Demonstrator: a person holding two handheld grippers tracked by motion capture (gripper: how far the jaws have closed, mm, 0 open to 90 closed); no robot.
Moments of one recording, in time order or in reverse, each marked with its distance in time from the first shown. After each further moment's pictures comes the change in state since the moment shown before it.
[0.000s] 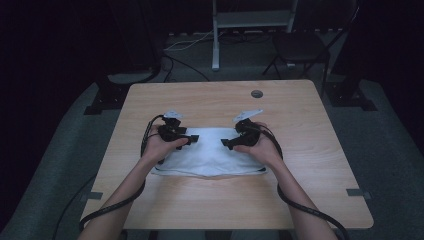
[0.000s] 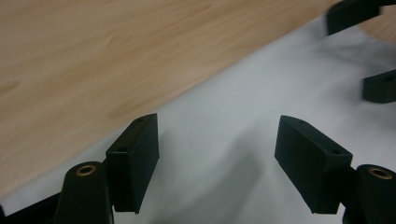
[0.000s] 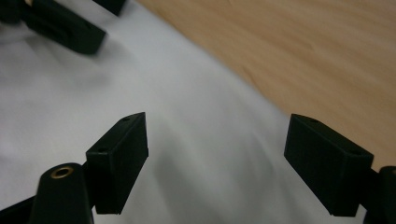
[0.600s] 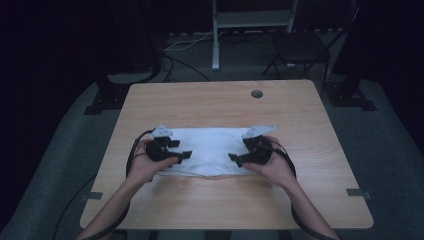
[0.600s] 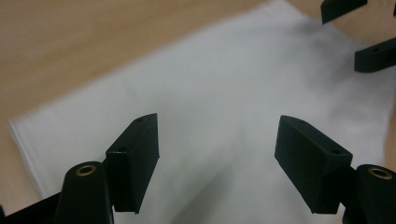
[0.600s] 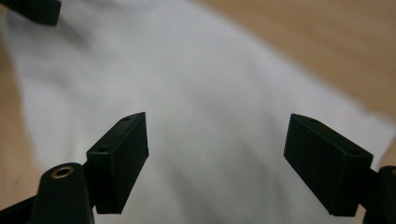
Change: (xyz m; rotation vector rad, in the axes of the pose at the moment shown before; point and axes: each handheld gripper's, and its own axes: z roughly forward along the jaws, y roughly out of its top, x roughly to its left) left arm -0.011 -0.027 -0.047 -0.047 0.001 0.007; right arm 0.020 -0.030 -0.045 -0.037 -0.032 -0.004
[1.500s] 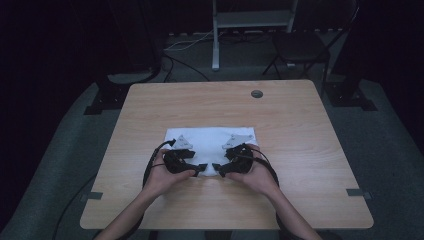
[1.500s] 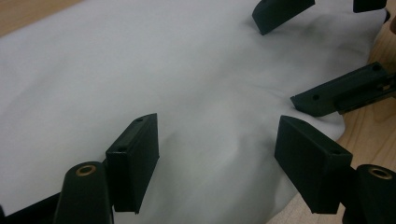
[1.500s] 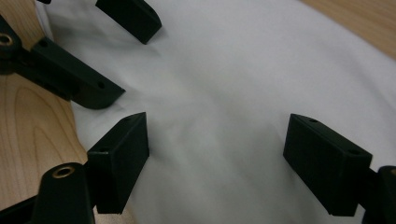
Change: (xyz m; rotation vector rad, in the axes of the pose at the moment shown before) left arm -0.060 -0.033 0.024 0.112 -0.007 0.127; right arm 0.054 -0.012 0.029 0.065 0.039 -0.090
